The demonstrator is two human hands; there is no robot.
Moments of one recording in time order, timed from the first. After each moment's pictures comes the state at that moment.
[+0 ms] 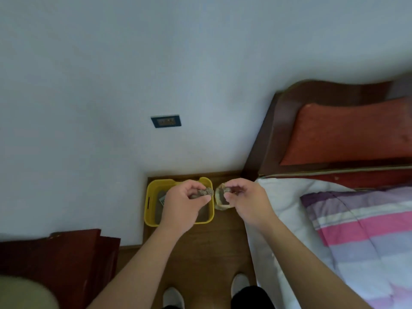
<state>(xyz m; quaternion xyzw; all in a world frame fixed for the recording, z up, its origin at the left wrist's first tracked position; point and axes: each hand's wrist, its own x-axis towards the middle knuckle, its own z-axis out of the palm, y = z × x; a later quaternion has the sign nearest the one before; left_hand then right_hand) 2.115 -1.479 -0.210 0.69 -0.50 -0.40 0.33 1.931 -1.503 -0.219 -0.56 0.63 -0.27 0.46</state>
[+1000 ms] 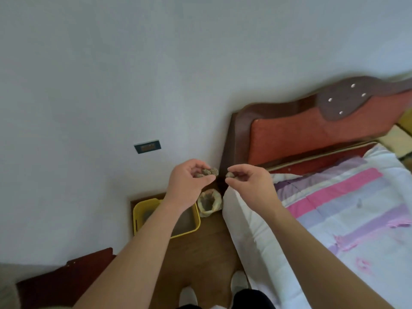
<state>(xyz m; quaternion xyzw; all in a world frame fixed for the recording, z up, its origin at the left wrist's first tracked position) 2.106 -1.487 -0.057 0.56 -0.60 -0.46 0.35 1.930 -1.449 -0.044 -0.54 0.70 -0.35 0.31</state>
